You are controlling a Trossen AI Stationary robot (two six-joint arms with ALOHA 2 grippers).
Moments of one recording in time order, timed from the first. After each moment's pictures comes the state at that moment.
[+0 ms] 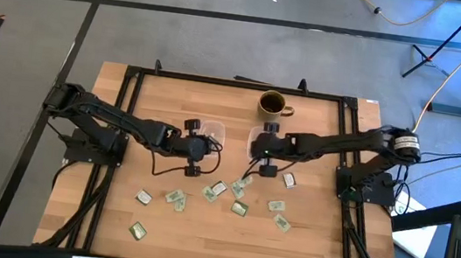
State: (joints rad) left arm -0.12 1.46 0.94 -0.45 -0.44 -0.09; right arm -0.04 1.60 0.93 -0.35 0.32 -0.27
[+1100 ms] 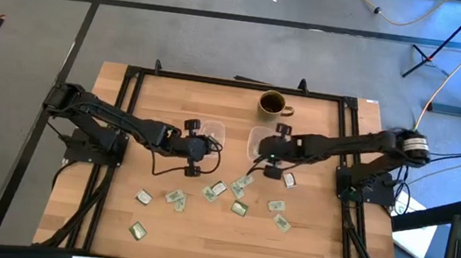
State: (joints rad) left arm -0.12 1.46 0.94 -0.45 -0.44 -0.09; right arm 0.01 1.52 0.93 -0.53 0.37 -0.02
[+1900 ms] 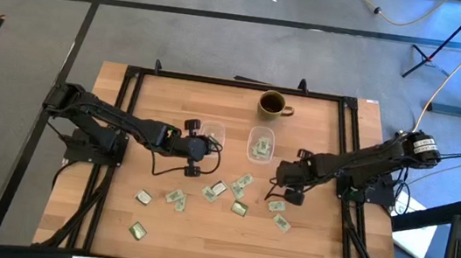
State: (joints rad) left arm -0.12 1.46 0.94 -0.45 -0.44 -0.08; right arm 0.21 1.43 0.74 -0.77 0.20 0.40
